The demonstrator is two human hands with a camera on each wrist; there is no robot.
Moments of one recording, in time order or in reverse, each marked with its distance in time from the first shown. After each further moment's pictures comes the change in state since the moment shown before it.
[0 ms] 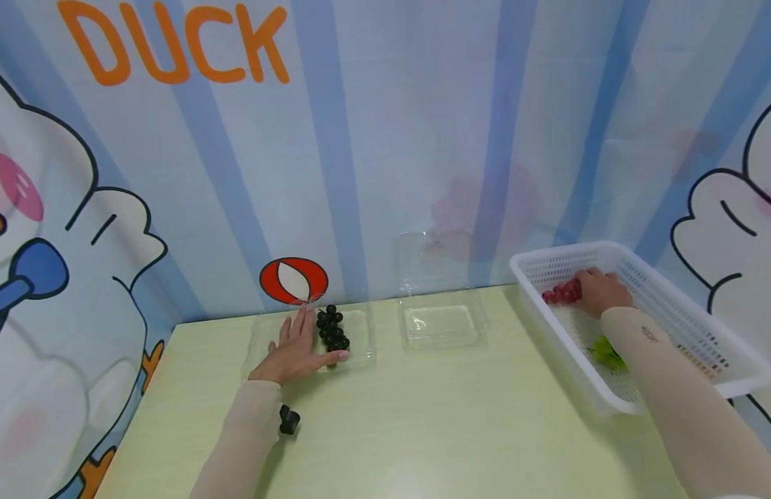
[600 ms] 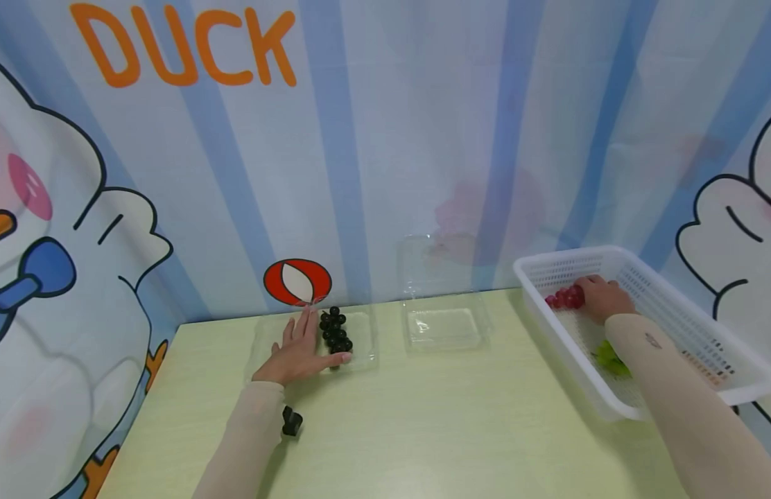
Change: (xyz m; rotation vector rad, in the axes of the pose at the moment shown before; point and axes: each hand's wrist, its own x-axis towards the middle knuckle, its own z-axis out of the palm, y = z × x) left_hand 0.001 -0.001 0.001 0.002 0.008 0.000; right_hand -0.005 0.000 0.002 0.016 -0.005 -0.081
